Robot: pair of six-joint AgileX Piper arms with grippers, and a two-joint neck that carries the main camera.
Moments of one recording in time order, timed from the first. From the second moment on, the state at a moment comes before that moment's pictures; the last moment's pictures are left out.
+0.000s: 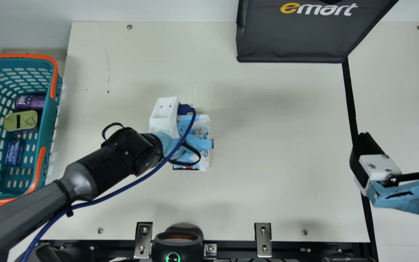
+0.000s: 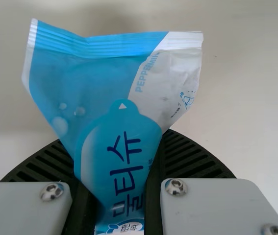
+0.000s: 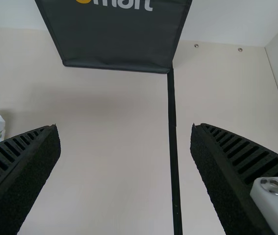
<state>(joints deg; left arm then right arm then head) -45.2 94.9 -53.5 -8.0 27.8 -37.4 0.7 42.6 -69.7 -0.7 69.7 0.0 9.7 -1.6</state>
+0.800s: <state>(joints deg) -41.8 92.4 -51.1 -23.9 31.7 -23.9 0.7 42.6 -69.7 -0.7 69.7 0.0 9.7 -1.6</state>
